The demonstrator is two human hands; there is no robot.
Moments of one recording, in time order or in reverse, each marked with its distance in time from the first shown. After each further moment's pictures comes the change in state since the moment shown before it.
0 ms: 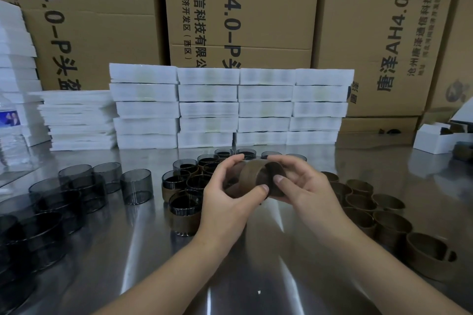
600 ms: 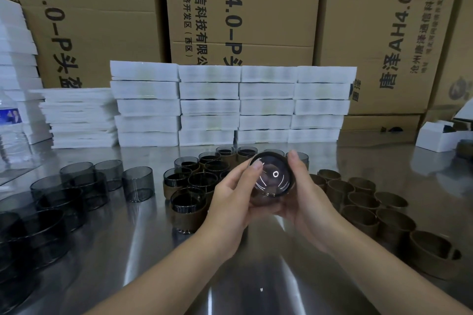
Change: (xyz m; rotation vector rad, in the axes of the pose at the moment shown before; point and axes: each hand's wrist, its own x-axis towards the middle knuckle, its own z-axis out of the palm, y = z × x) left_hand -0.001 0.016 0.006 -0.251 -0.181 -0.338; right_hand 0.002 0.009 0.006 0.263 -0.075 0.360
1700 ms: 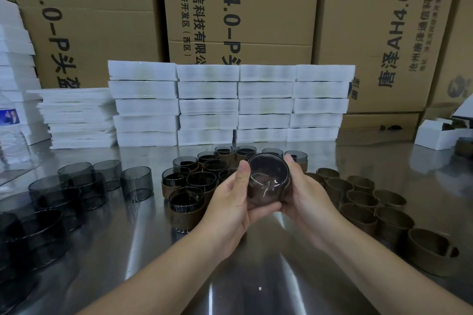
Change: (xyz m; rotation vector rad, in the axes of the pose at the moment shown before) left_hand 0.006 -0.007 -0.002 -0.089 -0.044 -0.073; right_hand -0.001 0.000 0.000 -0.092 0.115 -0.046
